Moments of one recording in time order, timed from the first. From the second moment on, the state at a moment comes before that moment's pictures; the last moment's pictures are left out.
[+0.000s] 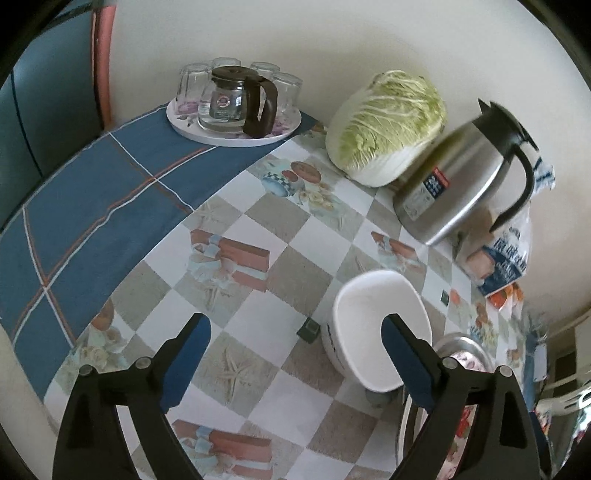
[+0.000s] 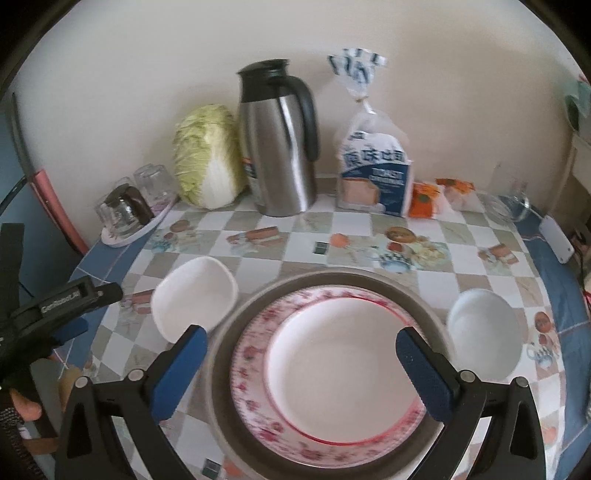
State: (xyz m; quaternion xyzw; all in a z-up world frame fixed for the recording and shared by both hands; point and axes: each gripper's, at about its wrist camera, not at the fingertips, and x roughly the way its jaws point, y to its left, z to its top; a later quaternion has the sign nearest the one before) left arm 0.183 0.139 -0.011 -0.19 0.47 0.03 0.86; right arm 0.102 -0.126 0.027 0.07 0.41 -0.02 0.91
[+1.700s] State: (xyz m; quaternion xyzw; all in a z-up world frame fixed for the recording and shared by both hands) left arm 0.219 0.144 -0.087 -0.28 0.54 -0.03 0.80; right arm 0.216 -0.017 -0.052 -0.01 0.58 0.10 0.81
